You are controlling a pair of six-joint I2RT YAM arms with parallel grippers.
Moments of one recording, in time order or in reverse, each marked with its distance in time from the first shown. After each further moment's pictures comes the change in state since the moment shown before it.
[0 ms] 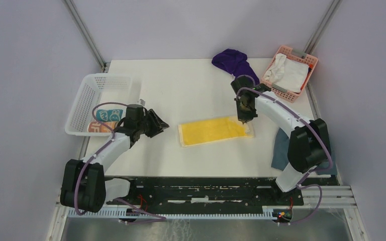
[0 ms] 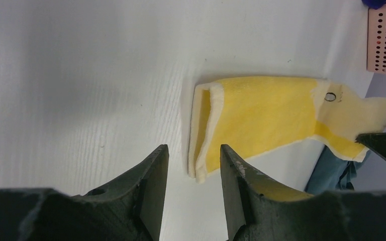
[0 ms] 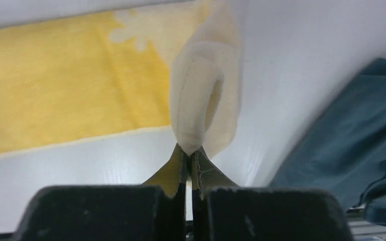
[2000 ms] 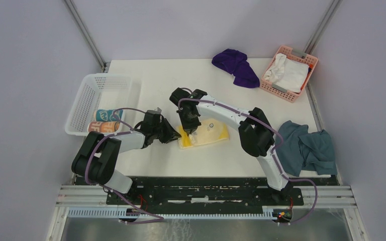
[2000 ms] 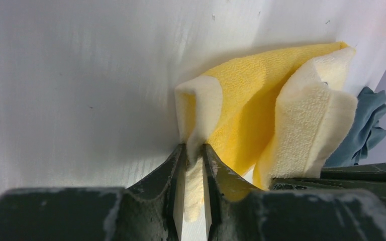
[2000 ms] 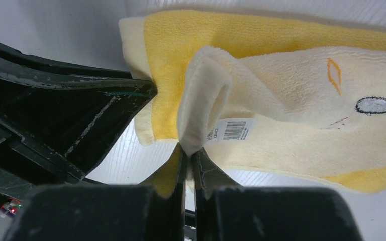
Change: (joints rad) left arm -0.180 0.308 -0.059 0.298 0.021 -0.138; right arm 0.482 0.535 0.599 -0.096 -0.256 0.213
